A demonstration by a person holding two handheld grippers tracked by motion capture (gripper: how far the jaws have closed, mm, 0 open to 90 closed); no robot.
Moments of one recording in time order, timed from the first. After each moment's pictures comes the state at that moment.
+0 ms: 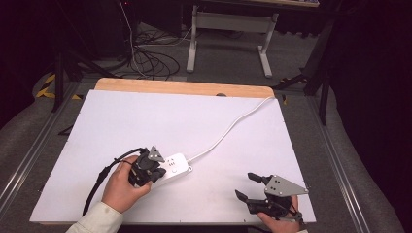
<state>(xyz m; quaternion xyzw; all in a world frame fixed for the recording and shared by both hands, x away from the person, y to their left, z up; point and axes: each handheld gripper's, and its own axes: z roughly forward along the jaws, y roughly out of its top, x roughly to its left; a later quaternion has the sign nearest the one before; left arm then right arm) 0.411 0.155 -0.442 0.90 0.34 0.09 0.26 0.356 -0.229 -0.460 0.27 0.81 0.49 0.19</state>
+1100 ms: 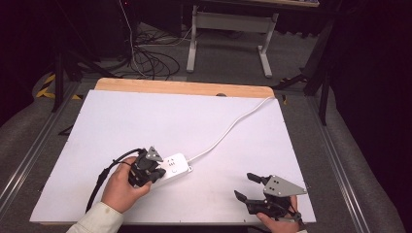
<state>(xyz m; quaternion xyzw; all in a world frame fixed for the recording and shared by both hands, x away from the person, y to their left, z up) 0.412 0.157 -0.446 0.89 0.36 0.08 0.27 0.356 -0.227 -0.460 0.26 0.81 0.49 0.19</state>
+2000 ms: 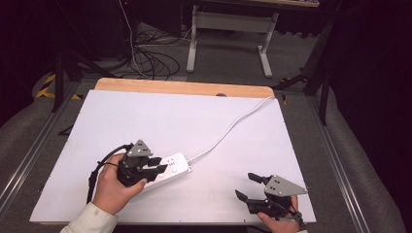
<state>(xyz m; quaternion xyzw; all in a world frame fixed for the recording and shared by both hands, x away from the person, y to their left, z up) 0.392 0.172 -0.408 0.84 0.37 0.11 0.38 0.357 -0.229 -0.461 0.27 0.81 0.49 0.19</state>
